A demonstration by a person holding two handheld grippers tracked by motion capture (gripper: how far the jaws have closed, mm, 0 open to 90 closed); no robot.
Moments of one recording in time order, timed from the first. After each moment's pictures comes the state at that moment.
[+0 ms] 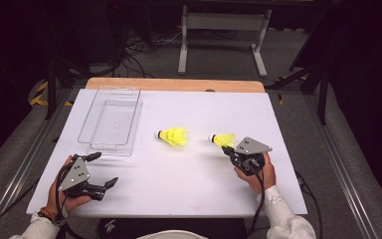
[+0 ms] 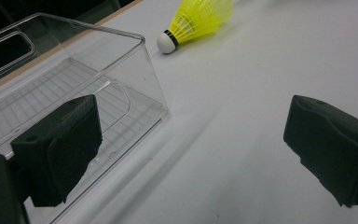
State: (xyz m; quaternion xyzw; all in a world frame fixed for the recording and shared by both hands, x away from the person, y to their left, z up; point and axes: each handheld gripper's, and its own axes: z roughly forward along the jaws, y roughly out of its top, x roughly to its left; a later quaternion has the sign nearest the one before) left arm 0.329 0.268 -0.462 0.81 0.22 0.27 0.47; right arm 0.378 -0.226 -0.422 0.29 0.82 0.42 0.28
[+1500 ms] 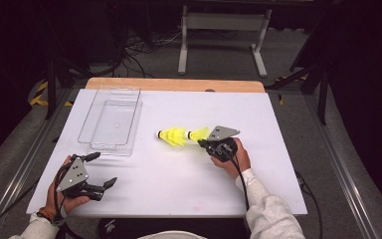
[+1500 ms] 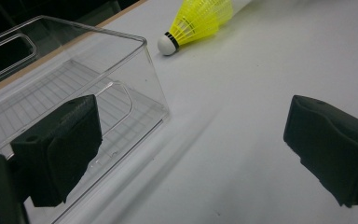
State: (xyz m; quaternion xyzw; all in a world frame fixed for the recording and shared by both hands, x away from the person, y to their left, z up) left arm 0.328 0.270 -0.462 0.81 0.22 0.27 0.48; right arm 0.430 -0.166 -0.438 0.25 0.85 0.41 0.22
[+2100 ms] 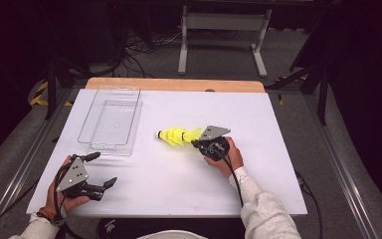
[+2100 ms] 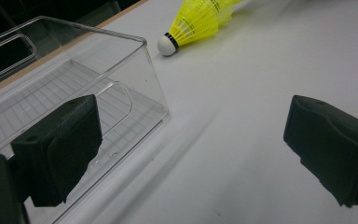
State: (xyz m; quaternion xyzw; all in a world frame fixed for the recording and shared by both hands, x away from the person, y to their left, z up) left arm 0.328 0.270 -0.461 0.81 0.22 0.27 0.48; right arm 0.439 -0.146 -0.445 0.24 0.86 0.41 0.21
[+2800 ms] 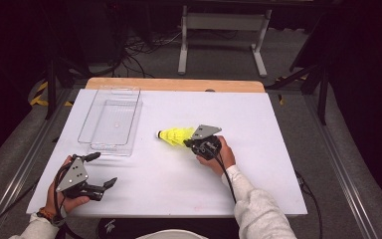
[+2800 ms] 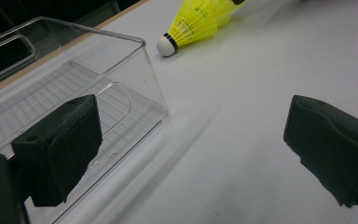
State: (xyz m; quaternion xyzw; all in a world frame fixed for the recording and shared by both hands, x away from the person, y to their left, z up) left arm 0.328 0.270 -0.461 0.81 0.22 0.27 0.48; right arm 0.444 -0.125 -0.449 0.23 0.86 0.41 0.20
